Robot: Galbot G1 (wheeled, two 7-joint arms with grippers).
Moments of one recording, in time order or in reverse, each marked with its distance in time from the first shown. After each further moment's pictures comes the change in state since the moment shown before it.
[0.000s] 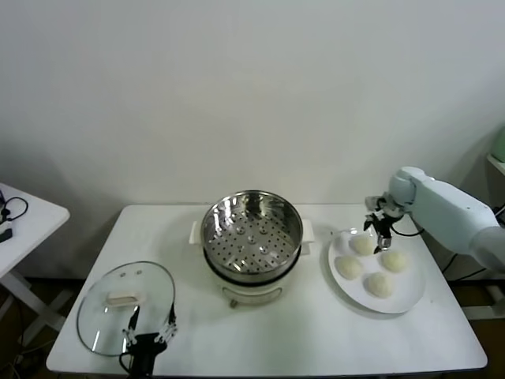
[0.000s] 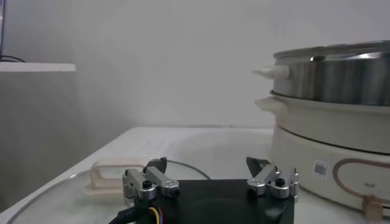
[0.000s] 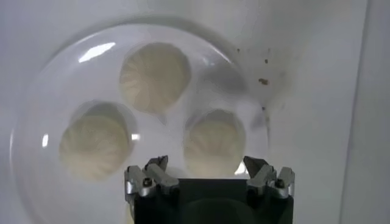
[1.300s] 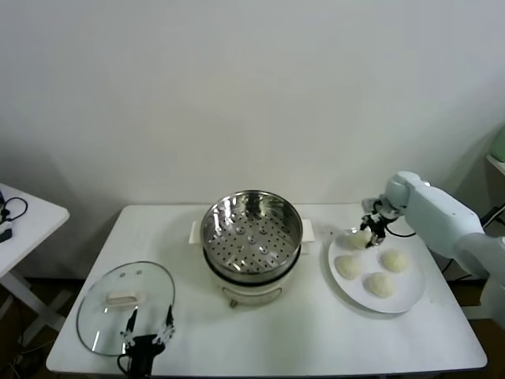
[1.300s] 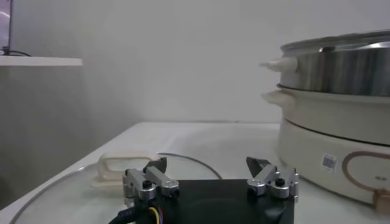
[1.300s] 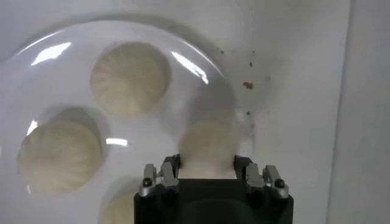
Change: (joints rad) left arm -0.005 0.000 -0.007 0.017 0.000 0.002 -0.017; right arm -0.009 0.048 0.107 -0.075 -0.045 0.077 0.017
